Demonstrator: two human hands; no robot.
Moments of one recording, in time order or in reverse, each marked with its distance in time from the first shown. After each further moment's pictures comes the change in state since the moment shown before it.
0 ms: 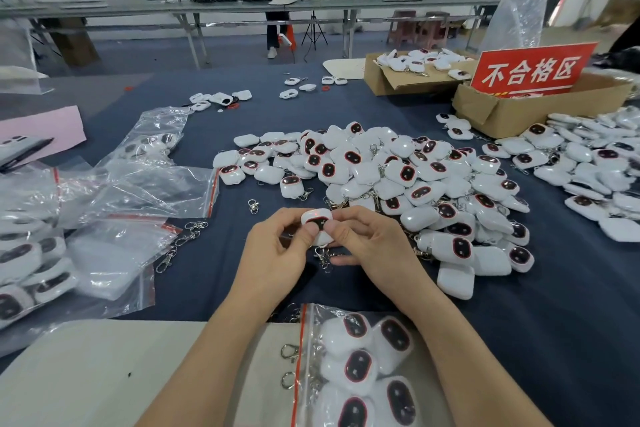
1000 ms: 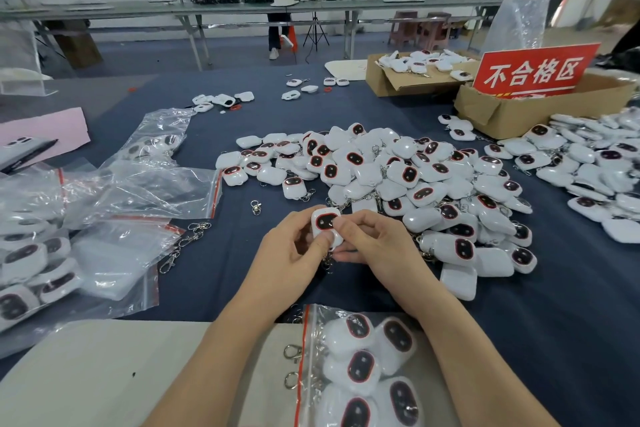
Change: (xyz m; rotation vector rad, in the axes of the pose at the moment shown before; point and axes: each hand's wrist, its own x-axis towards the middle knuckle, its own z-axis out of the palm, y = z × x) left_hand -0.003 0.000 0.002 0.021 -0.145 0.015; right_hand -0.001 -0.003 -0.002 0.049 0.045 0.049
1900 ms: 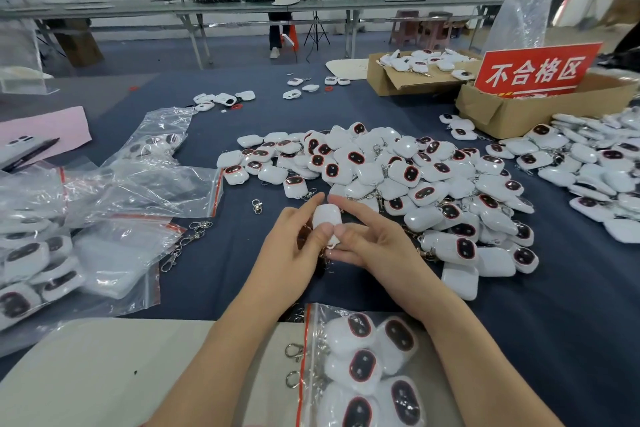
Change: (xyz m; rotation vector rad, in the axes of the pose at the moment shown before) left_hand 0.005 -0.007 0.002 0.088 0.045 0.038; right_hand -0.008 -0.005 0.000 0.065 -0.192 -0.049
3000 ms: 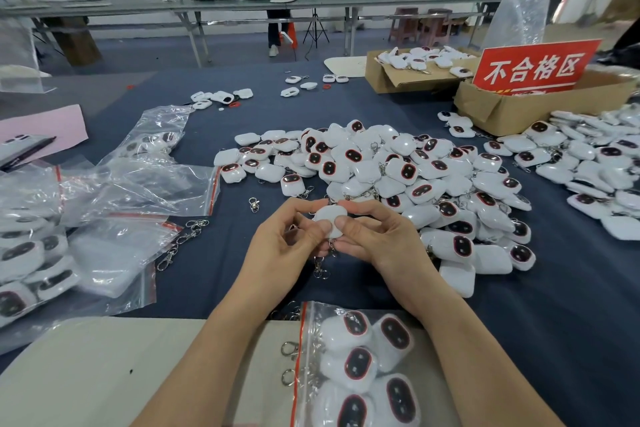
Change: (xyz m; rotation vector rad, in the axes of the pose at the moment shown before) left_hand 0.001 -0.002 -0.001 -0.347 -0.028 -0.003; right_hand -0.001 -0.002 -0.002 0.191 0.172 0.000
